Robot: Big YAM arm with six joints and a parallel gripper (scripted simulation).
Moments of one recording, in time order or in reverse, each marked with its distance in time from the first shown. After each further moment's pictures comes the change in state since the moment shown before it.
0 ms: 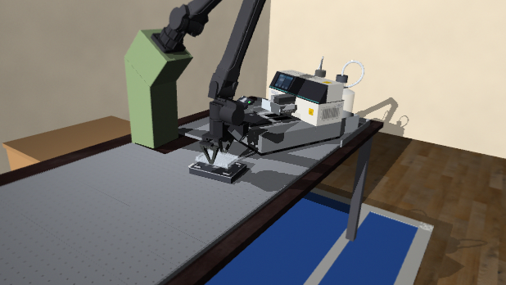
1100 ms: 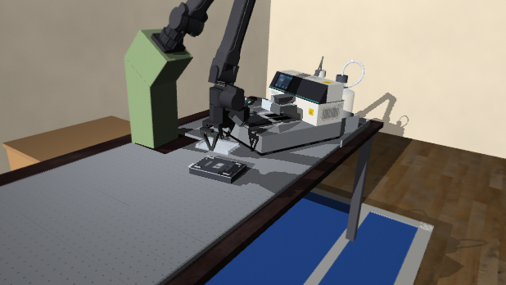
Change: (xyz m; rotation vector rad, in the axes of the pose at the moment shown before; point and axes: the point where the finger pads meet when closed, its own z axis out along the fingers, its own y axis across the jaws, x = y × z) arm -0.001 0.000 -0.049 0.000 -0.002 0.002
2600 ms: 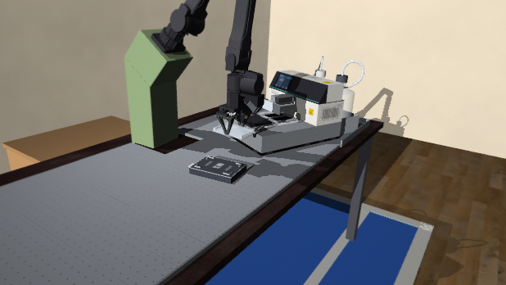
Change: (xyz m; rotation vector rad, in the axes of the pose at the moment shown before) arm -0.019 0.081 -0.034 0.004 0.001 0.143
